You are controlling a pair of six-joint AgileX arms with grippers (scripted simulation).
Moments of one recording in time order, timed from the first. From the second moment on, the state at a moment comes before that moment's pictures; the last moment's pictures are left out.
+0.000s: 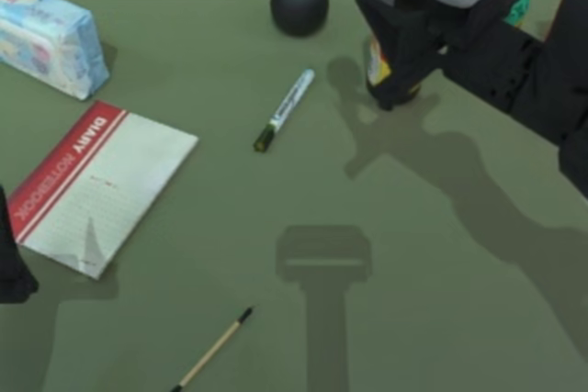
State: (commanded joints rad) left arm 0.00 0.00 0.00 0.00 0.00 0.00; right arm 0.46 1.62 0.81 0.82 -0.31 0.02
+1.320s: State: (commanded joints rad) left arm -0.02 0.03 0.02 0.01 0.02 0.00; right arm 0.63 1.62 0.74 0.94 -0.15 0.03
